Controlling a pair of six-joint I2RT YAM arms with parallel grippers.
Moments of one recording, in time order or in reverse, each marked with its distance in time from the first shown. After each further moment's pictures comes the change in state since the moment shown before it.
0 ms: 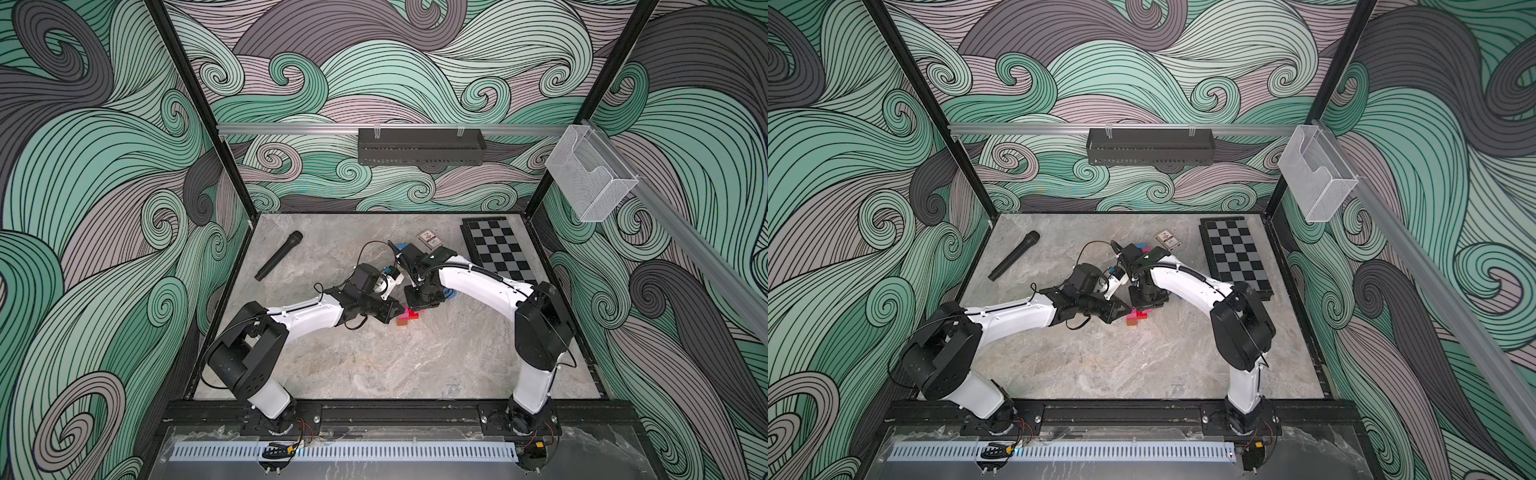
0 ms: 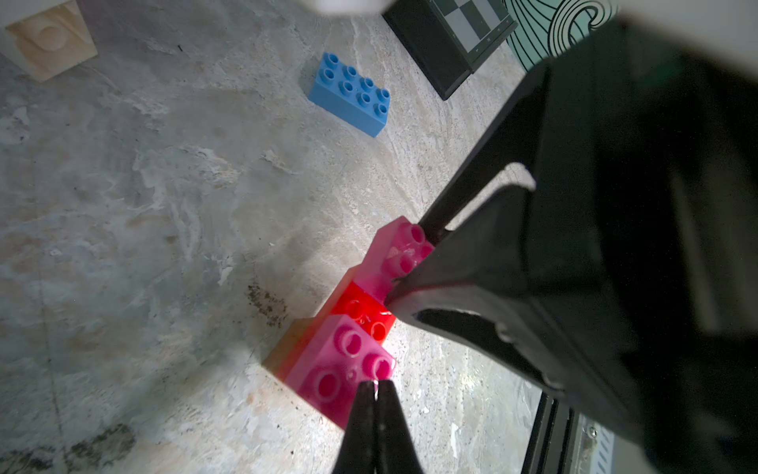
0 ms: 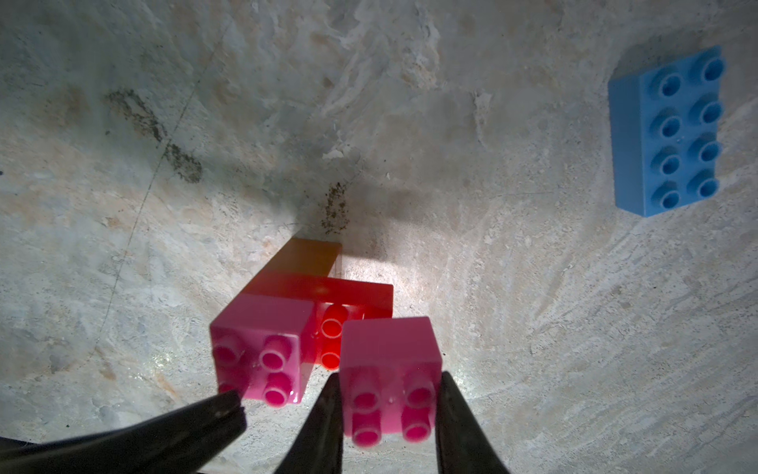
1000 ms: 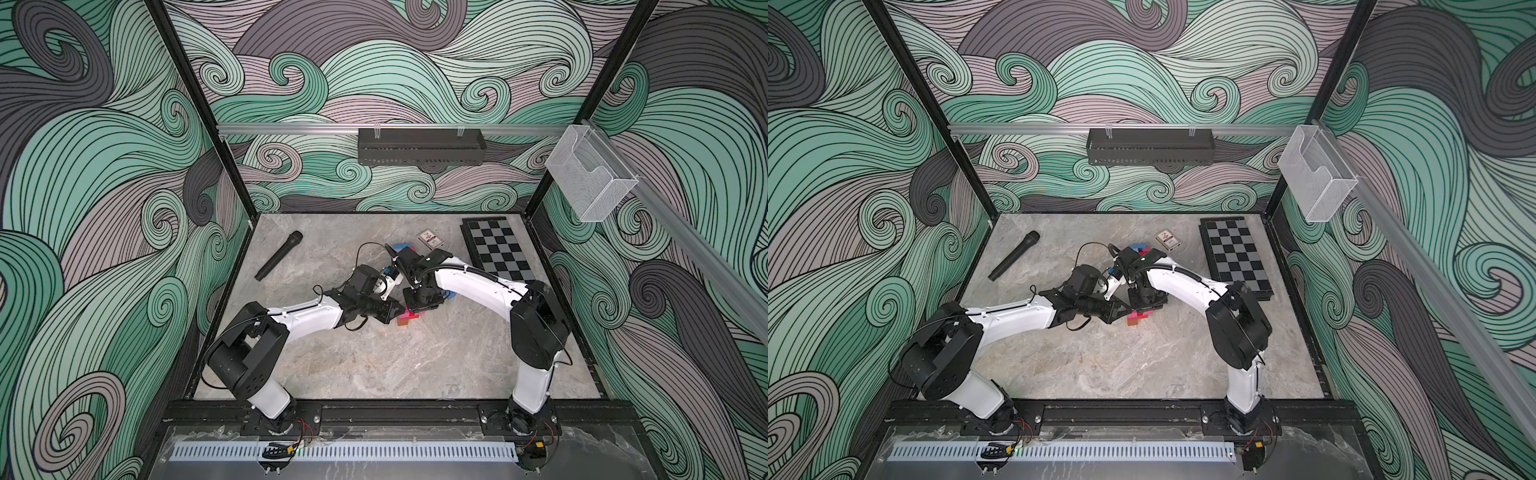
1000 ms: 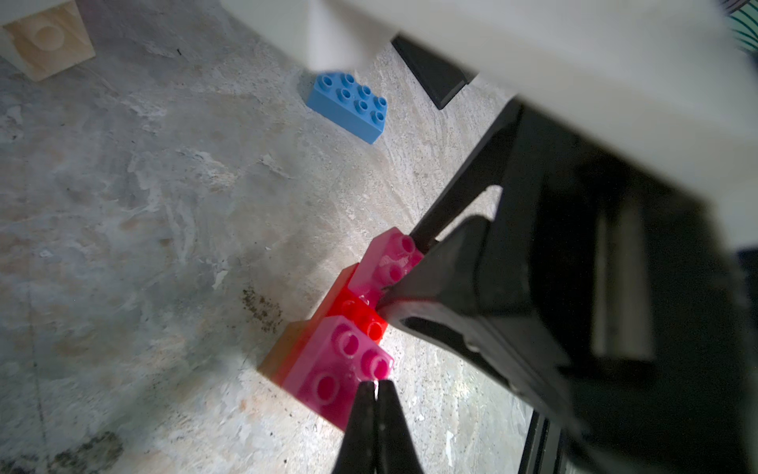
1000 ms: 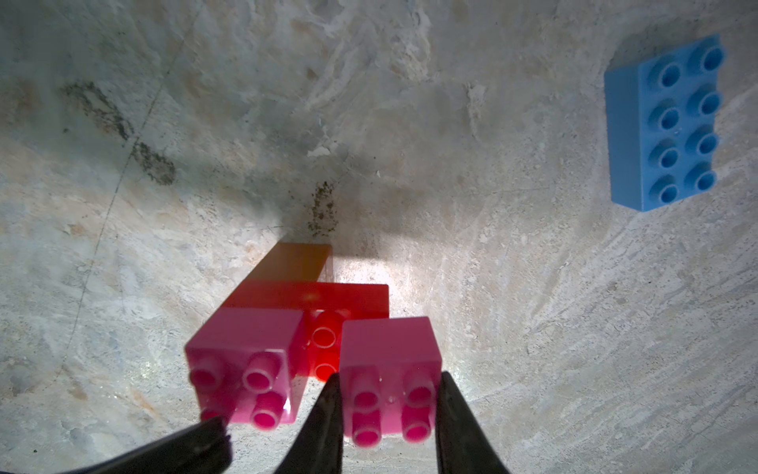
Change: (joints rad) left arm 0.000 -0.002 -0.031 0.055 -0.001 -0.033; right arm 0.018 0.019 -0.002 -0.003 0.038 0.021
